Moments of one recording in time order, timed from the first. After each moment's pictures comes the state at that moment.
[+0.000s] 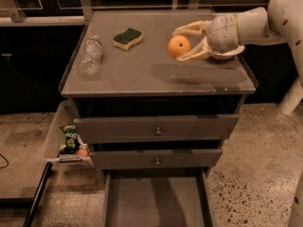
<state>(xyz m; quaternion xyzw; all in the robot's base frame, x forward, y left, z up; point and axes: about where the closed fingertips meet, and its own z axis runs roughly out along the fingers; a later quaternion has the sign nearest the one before) 0.666 -0.109 0.929 -0.71 0.42 0.17 0.53</state>
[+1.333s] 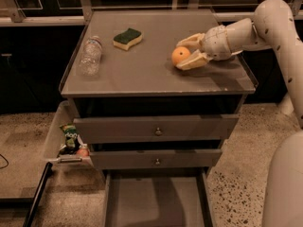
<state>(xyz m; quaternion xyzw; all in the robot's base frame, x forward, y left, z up) 0.720 -0.130 0.865 -0.66 0.56 0.18 0.47</state>
